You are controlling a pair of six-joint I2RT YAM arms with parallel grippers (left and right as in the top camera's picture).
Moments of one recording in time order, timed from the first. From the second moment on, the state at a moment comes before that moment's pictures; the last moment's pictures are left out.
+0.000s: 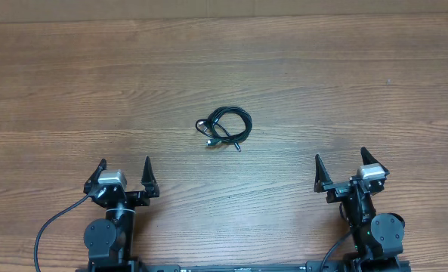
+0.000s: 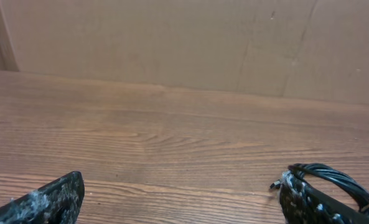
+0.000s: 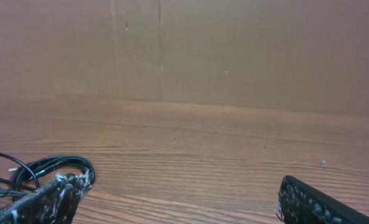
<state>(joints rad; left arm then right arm) 0.06 0.01 0.01 -0.07 0.05 -0.10 0.14 0.01 0.02 -0.03 -0.02 0.00</state>
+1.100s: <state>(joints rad) 0.06 0.21 1.02 -0.86 0.26 -0.10 0.14 0.01 0.02 -0.03 -0.02 0.00</state>
